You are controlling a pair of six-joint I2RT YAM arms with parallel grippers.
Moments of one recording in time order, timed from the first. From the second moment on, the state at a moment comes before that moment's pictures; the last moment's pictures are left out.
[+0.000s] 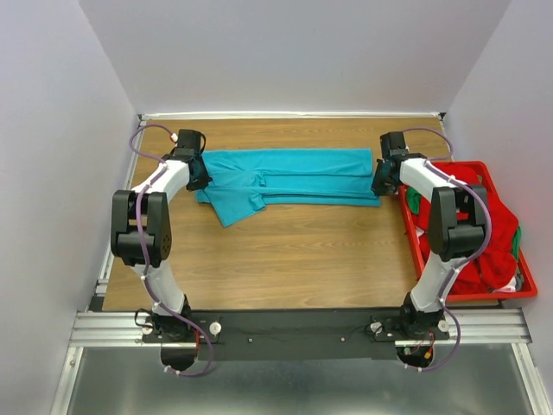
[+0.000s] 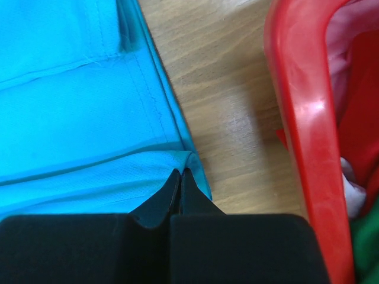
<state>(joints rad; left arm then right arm) -0.06 1.82 1.27 -0.44 -0.10 -0.42 0.10 1.86 1.28 -0.52 0.14 0.38</state>
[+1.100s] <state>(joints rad) -0.08 1.88 1.35 -0.40 -0.16 -0.40 0.10 1.90 1.29 -0.48 0.16 0.33</state>
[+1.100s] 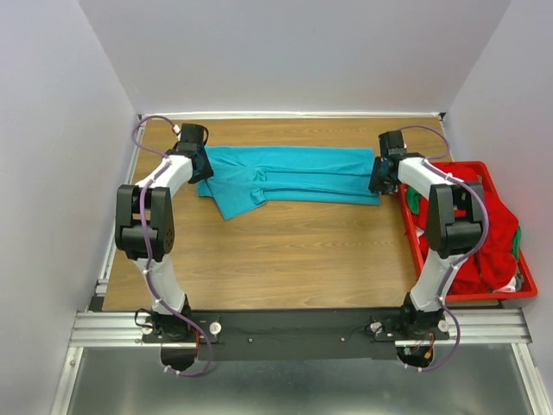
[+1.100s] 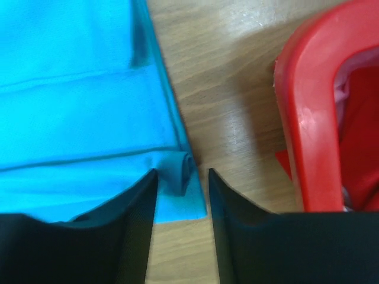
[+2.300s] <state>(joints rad) -0.32 1.63 0.89 -0.25 -0.18 -0.59 0.54 1.56 1.00 -0.28 -0.08 0.37</state>
